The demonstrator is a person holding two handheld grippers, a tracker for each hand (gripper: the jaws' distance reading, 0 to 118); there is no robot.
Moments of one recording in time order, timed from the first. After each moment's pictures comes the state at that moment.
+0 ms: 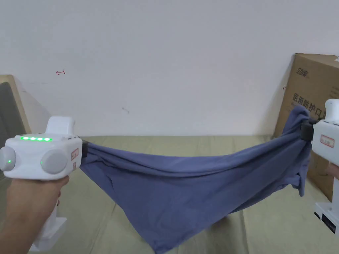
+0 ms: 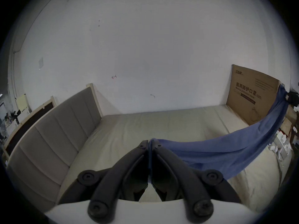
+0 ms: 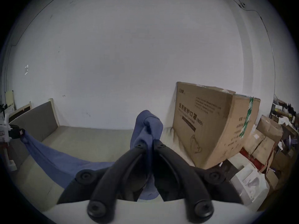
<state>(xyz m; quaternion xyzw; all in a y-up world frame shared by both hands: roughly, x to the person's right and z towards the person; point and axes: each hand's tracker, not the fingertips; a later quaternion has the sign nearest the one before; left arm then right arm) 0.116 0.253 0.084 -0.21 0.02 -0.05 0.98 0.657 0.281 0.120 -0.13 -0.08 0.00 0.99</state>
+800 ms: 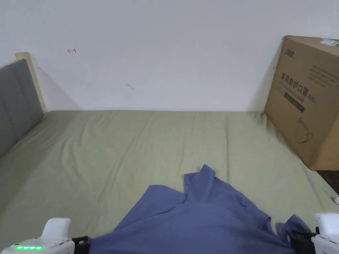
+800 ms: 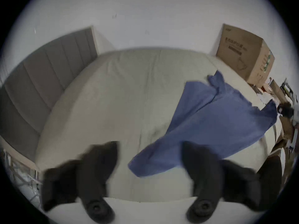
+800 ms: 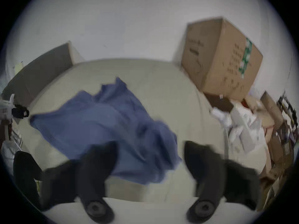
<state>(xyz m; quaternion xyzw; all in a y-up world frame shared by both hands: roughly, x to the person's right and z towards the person) 0.072 0.068 0.335 -0.38 -0.02 -0.02 0.93 0.644 0.137 0.393 -0.34 0.01 0.05 0.94</state>
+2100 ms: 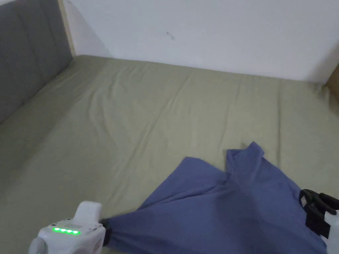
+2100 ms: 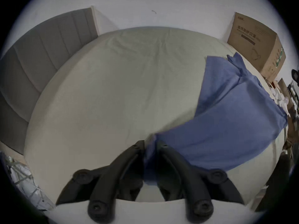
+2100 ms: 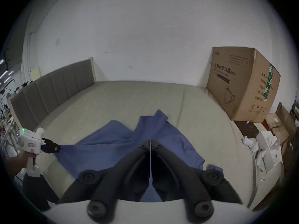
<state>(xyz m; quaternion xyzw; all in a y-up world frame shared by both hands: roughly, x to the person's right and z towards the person) 0.062 -0.033 0.290 -0.46 0.00 0.00 0.89 0.542 0.111 0.300 -0.27 0.07 0.02 0.96</state>
